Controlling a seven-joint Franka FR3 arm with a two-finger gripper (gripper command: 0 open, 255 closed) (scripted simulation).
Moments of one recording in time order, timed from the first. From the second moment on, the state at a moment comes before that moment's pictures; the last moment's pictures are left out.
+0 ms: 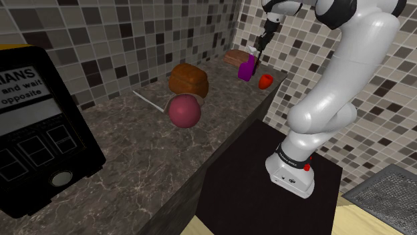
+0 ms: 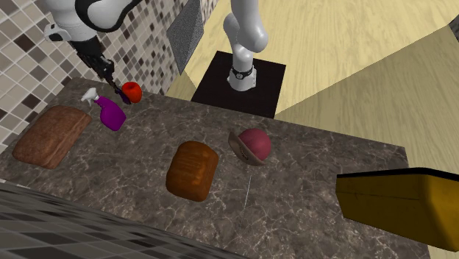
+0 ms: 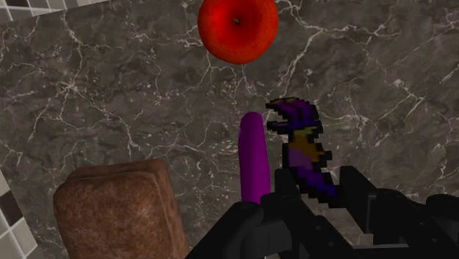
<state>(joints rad) -0.55 0.13 -0.26 -1.77 0.06 2.03 -0.76</state>
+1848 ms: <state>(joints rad) -0.55 0.16 -0.26 -1.88 0.07 2.17 -0.77</state>
